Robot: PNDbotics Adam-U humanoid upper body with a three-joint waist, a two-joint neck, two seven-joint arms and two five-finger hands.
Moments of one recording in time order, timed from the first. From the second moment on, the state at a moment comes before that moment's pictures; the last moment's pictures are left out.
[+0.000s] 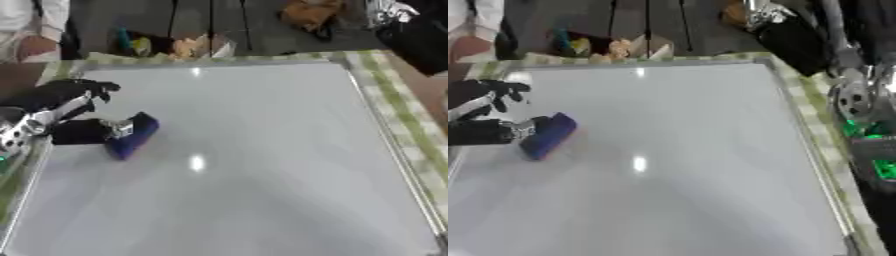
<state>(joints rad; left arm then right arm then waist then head) -0.79 0.61 -0.36 -1.68 -0.79 0.42 -0.67 -0.70 -0.58 0.09 -1.99 0.88 0.27 0.00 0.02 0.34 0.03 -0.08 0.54</state>
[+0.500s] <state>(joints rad) -0.81 0.58 -0.38 -1.60 -0.85 0.41 -0.68 -0.70 -0.58 0.10 -1.99 0.87 0.27 0.01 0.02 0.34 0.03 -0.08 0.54</state>
